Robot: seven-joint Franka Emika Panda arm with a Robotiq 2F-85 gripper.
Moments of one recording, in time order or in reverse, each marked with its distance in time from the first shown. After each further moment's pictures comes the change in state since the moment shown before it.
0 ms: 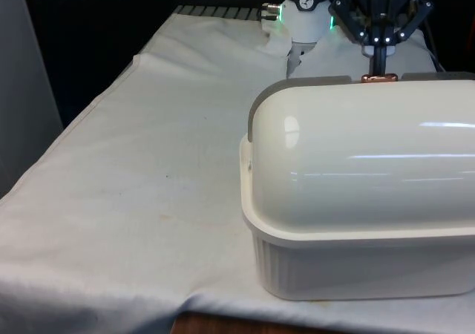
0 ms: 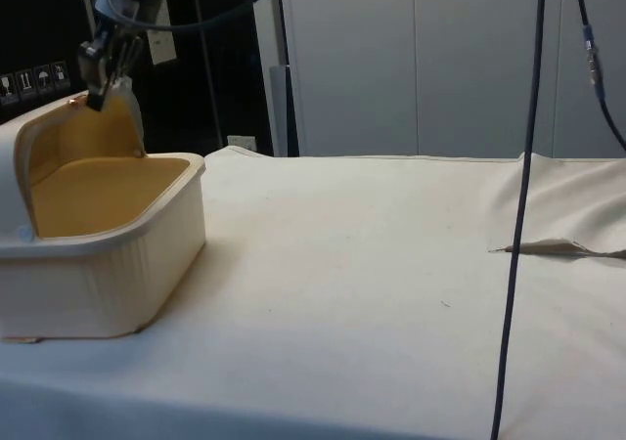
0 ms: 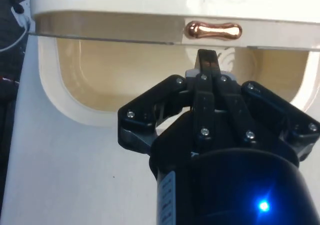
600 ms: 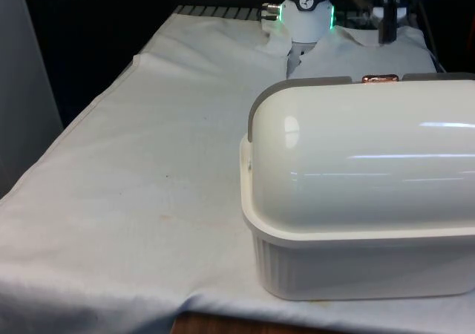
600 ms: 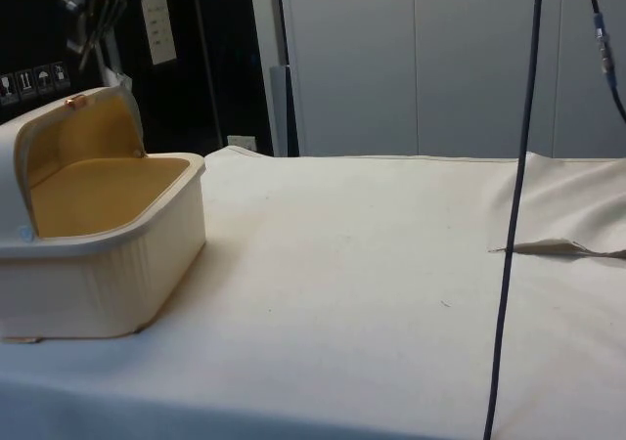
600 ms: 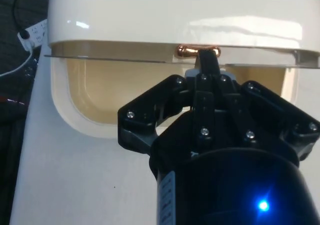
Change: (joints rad) arm 0.000 -0.039 -0.001 0.051 0.000 -0.018 -0.004
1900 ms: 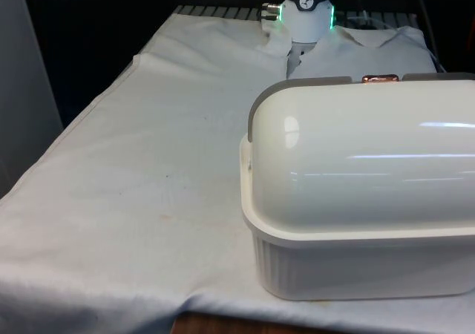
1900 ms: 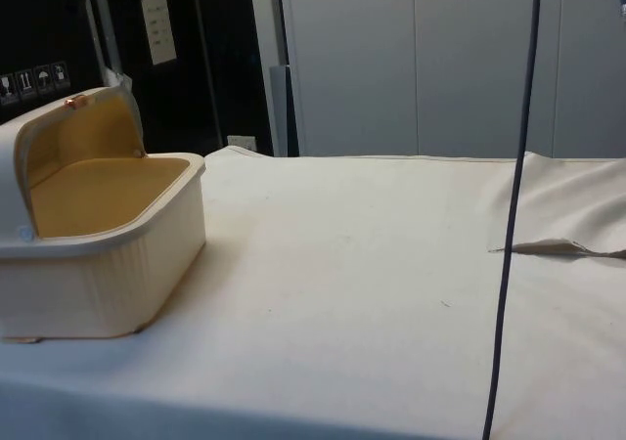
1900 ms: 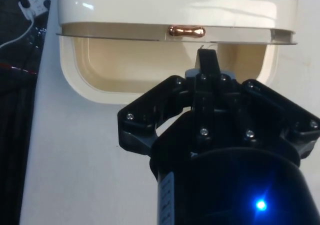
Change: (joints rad) arm 0.000 -0.054 0.000 0.151 -0.008 -0.312 -0.029
